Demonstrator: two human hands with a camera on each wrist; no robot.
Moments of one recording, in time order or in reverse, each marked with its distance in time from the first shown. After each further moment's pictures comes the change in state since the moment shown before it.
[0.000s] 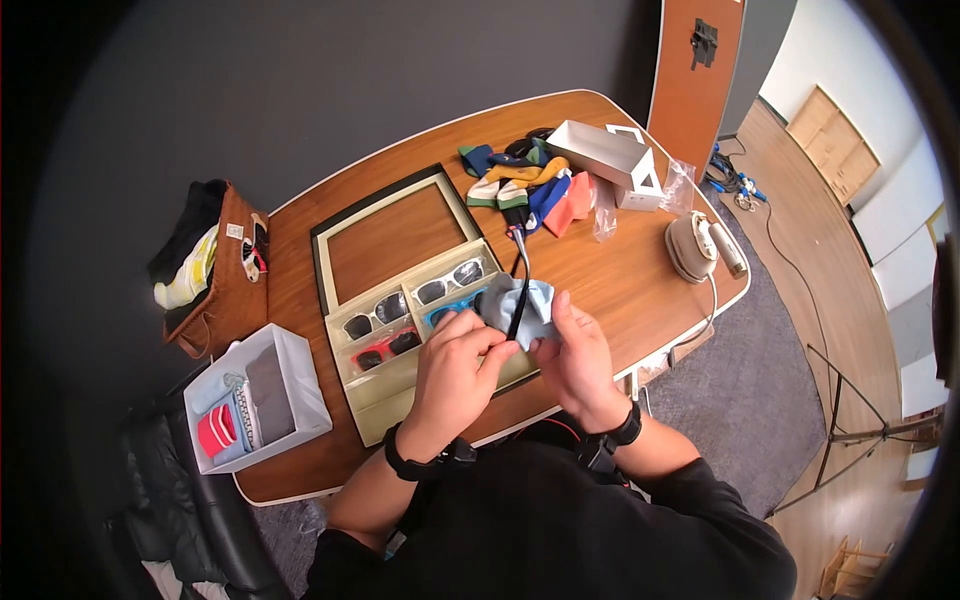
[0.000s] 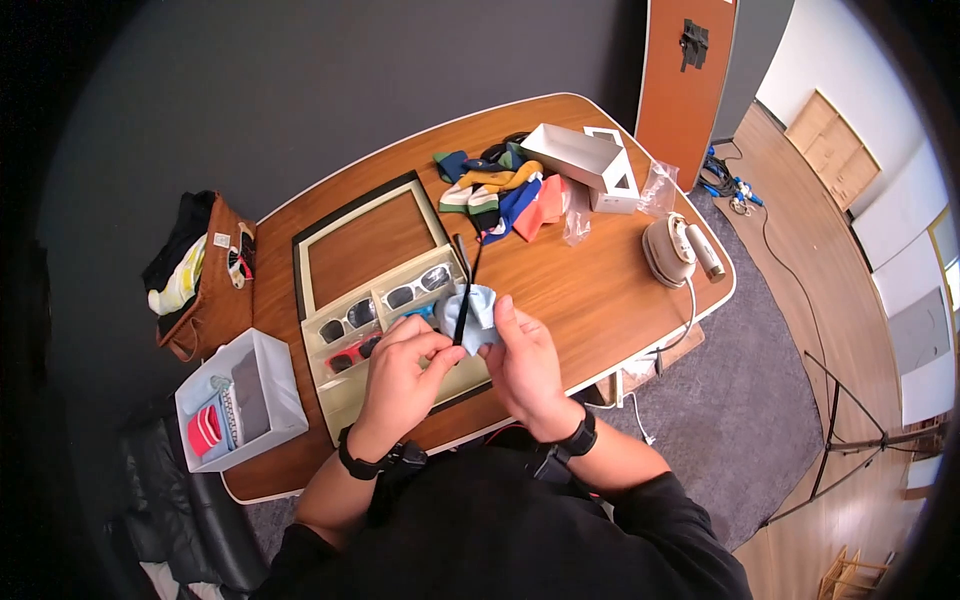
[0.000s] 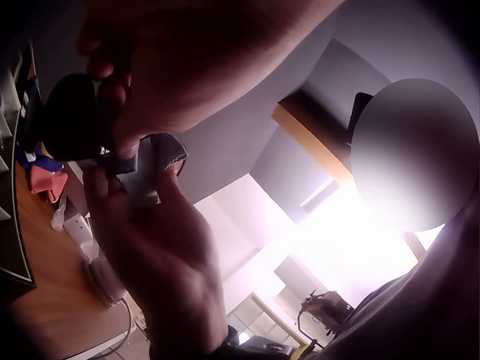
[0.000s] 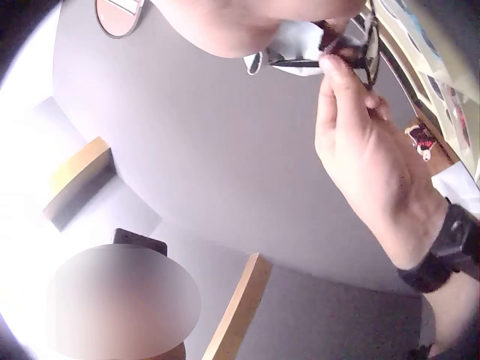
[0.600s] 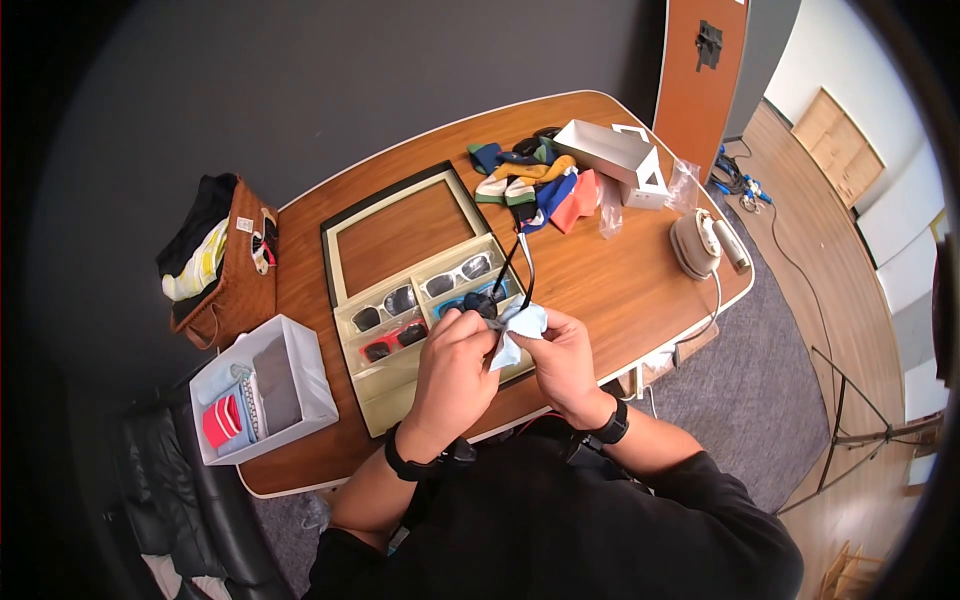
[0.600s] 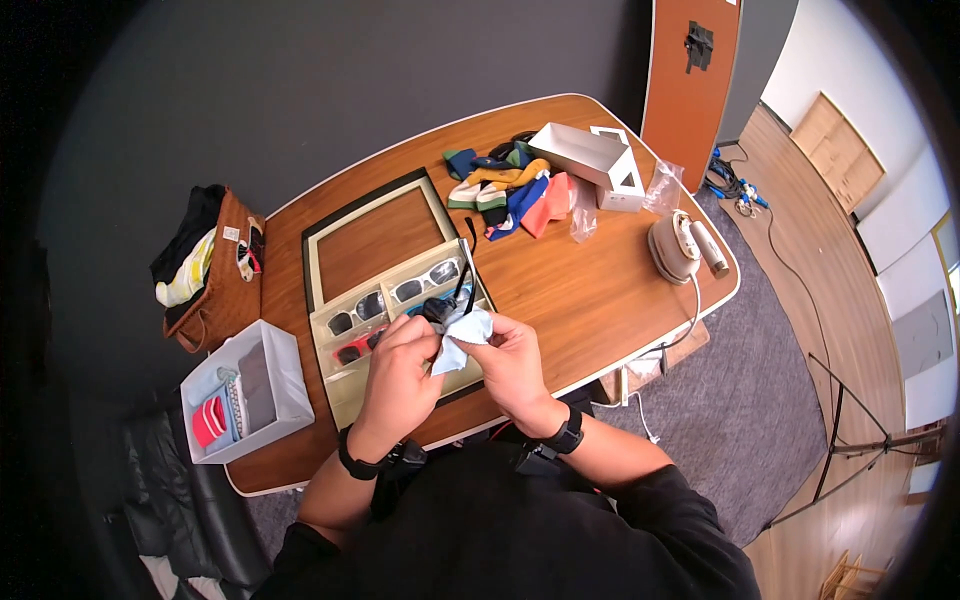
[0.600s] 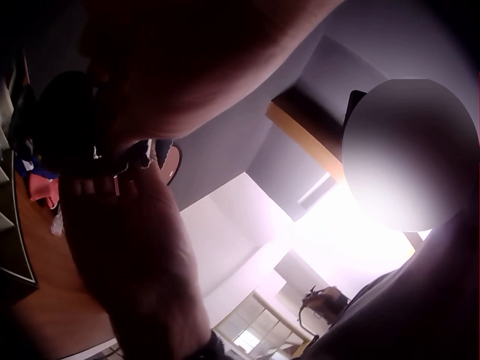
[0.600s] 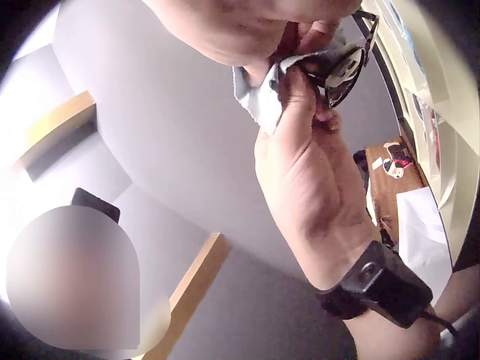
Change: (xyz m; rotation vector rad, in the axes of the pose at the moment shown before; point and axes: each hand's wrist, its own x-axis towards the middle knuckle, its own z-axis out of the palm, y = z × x) left_hand -0.011 0.002 -0.014 0.105 -0.037 0.115; right_hand -0.006 0.029 0.011 -0.255 0.042 -0.149
